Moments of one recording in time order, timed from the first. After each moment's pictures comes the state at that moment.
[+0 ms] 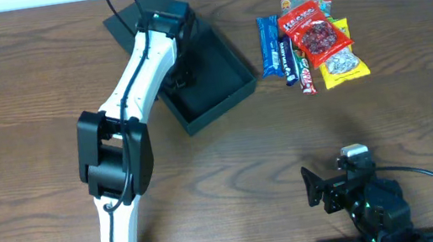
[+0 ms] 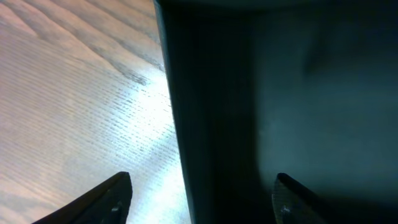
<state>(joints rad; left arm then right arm) -0.38 2.26 1.97 -1.31 -0.17 -0.74 0.32 0.01 0.16 -0.70 0.00 0.25</state>
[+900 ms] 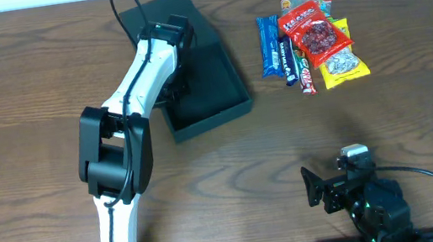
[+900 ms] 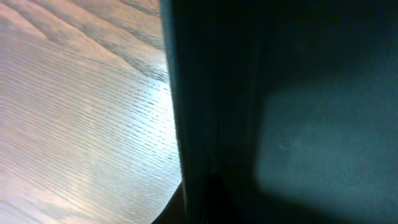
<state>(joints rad) -0.37 2.26 1.89 -1.31 -0.23 -0.61 0.32 0.01 0.16 -0.70 0.00 0.25</state>
